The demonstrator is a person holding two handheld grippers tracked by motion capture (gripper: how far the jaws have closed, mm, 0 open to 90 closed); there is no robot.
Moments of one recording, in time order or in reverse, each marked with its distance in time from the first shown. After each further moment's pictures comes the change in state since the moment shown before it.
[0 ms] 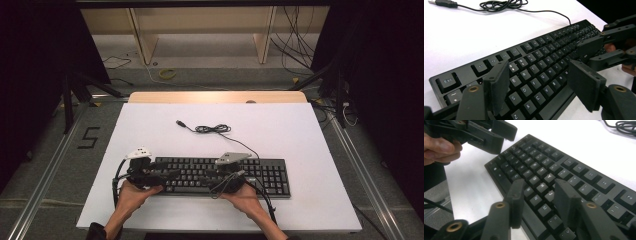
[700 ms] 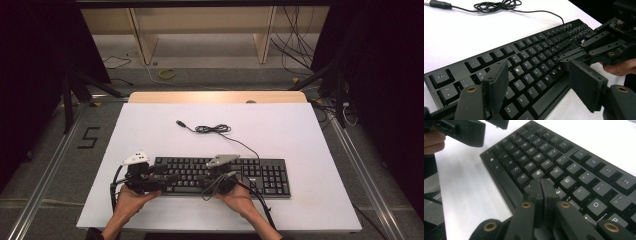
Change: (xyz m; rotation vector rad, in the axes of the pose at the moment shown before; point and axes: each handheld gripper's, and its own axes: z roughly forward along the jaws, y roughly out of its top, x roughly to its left) left arm -0.005 -0.010 -0.007 -0.020 -0.021 0.022; right arm 0.003 -0.002 0.024 0.072 -0.001 -0.033
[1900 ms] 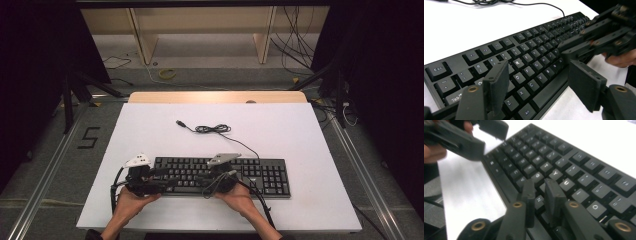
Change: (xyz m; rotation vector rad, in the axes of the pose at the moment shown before) left arm 0.000 -0.006 0.002 0.035 -0.004 0.021; right arm -0.003 0.002 -0.003 -0.027 0.019 0.024
